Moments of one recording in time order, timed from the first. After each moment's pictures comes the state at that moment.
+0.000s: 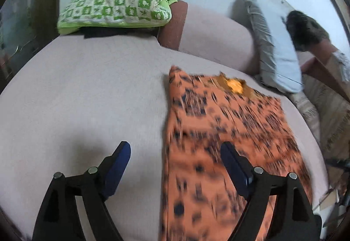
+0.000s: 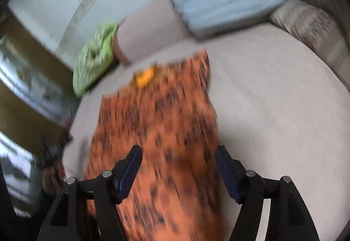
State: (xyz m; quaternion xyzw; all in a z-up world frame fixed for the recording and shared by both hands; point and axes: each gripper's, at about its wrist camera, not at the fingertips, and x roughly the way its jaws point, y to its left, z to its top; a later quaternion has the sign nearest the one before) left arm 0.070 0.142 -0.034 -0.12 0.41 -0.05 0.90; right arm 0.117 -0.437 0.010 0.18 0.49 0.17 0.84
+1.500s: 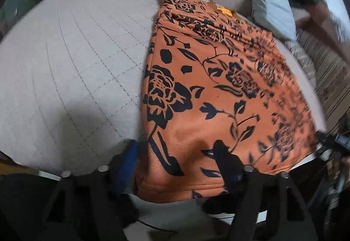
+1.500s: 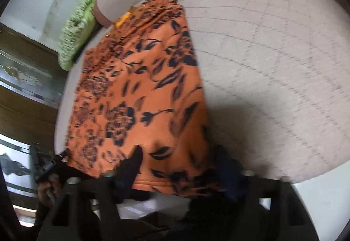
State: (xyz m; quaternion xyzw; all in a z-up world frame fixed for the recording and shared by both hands) left arm -0.049 0.106 -0.110 -0.10 0.52 -0.06 0.84; right arm 0.006 -0.435 -0.087 0.23 0.56 0.16 0.78
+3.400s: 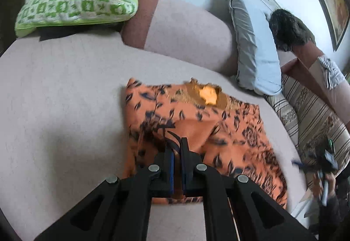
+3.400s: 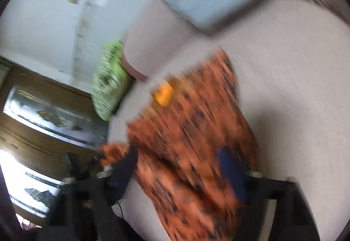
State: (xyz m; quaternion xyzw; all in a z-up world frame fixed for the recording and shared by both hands) left arm 0.175 0.118 -0.029 -0.15 0.43 -0.15 0.88; right arm 0.195 -0.442 -0.016 0.36 0.49 0.22 0.77
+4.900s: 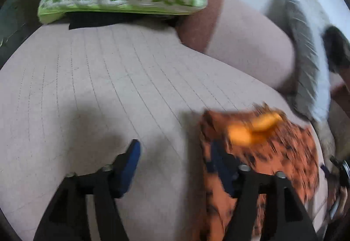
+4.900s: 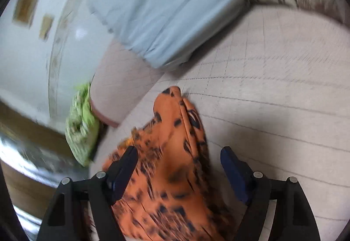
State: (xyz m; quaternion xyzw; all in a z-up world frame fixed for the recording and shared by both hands) left arm 0.285 0.180 -0.073 -0.15 0.46 -0.04 0.87; right arm 0.342 -0.438 -0.041 0.36 0.42 0.12 0.83
